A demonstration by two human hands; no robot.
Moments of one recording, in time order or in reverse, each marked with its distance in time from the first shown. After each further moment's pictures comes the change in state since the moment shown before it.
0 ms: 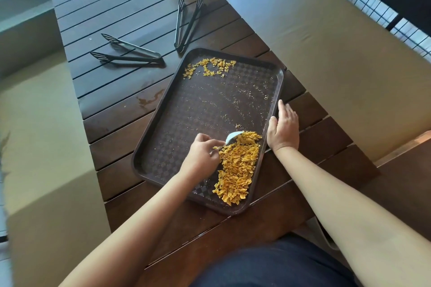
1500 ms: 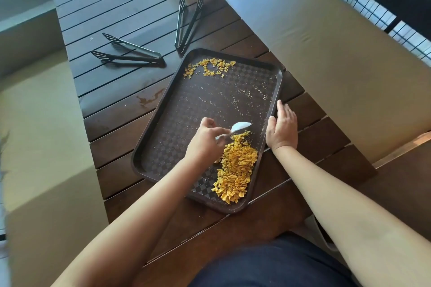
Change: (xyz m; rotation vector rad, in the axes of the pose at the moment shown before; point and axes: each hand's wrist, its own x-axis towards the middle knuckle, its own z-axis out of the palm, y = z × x) left_hand 0.018 0.017 -0.002 0.137 0.029 0.092; right_hand 0.000 0.000 -0.001 0.015 -0.002 -0.004
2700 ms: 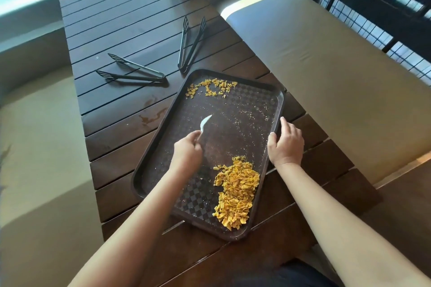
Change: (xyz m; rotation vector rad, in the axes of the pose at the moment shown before) left_hand 0.026 -0.018 -0.030 -0.296 0.122 -0.308; right_hand 0.015 -0.005 -0.004 -0.099 0.063 0.042
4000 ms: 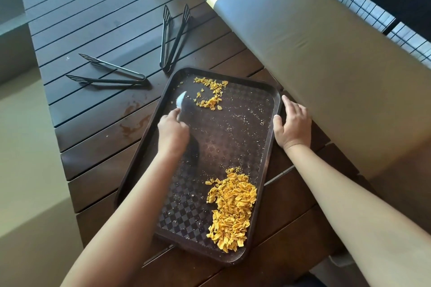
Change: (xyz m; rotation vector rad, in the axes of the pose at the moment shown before) left_hand 0.077 0.033 0.002 0.060 0.162 -0.003; right_hand 0.072 0.021 0.009 -0.017 0.013 -0.103
